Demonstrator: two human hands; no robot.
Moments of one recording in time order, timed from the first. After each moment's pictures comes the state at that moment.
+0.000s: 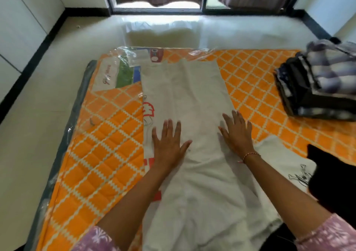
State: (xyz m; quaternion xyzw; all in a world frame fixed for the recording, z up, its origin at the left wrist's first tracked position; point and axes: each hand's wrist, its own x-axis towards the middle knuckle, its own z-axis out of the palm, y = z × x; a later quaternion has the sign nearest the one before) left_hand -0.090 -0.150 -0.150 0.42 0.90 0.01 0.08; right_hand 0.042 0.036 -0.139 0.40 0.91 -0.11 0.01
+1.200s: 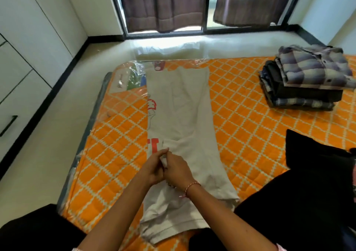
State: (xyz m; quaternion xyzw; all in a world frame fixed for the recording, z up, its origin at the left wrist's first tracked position) left_hand 0.005 -0.246 -0.080 -0.14 0.56 0.61 0.55; right_hand 0.077 -0.191 -0.076 0.26 0.88 -0.40 0.04
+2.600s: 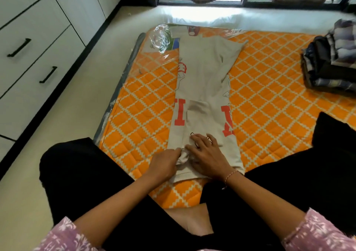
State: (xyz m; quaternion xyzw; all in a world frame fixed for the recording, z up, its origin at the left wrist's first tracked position) left_hand 0.074 -0.362 -0.118 0.44 0.88 0.00 0.16; right_hand 0.161 -0.207 -0.143 -0.04 0.99 -0.02 -0.09
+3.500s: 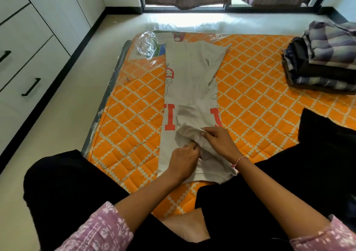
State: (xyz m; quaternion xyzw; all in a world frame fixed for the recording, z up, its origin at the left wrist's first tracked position) left_hand 0.101 -0.297 -0.106 0.53 0.85 0.07 -0.02; right_hand 0.156 -0.158 -0.094 0.24 0.86 -0.44 -0.08
